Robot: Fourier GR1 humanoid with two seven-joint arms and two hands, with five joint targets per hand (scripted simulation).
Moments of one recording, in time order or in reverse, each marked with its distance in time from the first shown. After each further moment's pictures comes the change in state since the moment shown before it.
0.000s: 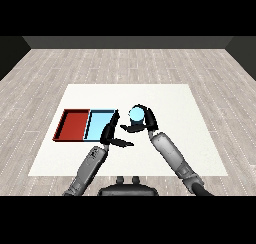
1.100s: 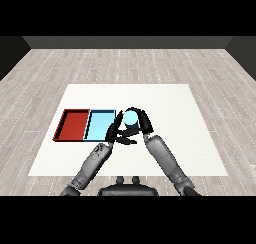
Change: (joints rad) left arm -0.092 -0.001 -0.047 0.169 0.066 0.064 -0.015; right arm 0.046 0.139 -0.043 -0.057 0.177 0.106 0.043
